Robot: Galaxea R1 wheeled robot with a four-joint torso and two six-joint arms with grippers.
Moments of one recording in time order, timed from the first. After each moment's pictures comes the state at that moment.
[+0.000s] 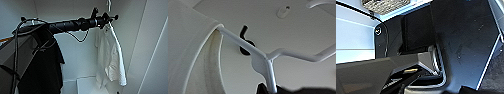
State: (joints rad) left arm -0.36 2.95 -1.83 0.12 0.02 -1.26; right arm -1.56 3.02 -2.58 -0.64 0.00 0.67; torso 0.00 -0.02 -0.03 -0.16
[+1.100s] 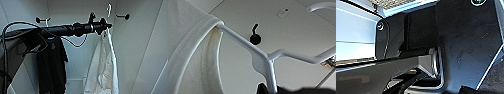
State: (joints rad) left arm -0.31 2.81 -1.56 0.12 0.01 -1.26; right arm -1.56 3.02 -2.59 -0.64 0.00 0.66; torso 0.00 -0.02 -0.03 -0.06
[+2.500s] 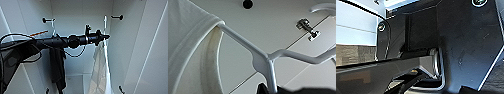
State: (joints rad) left arm -0.19 2.70 -1.36 0.13 -0.04 -1.25; right arm -1.56 3.02 -2.59 -0.64 0.02 0.66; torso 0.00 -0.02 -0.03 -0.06
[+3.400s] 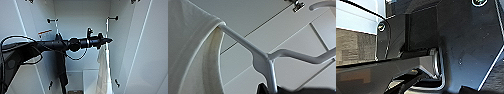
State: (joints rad) left arm -0.16 2.69 -1.30 0.13 -0.04 -1.25; right arm -1.56 3.02 -2.59 -0.64 0.02 0.66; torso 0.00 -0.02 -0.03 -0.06
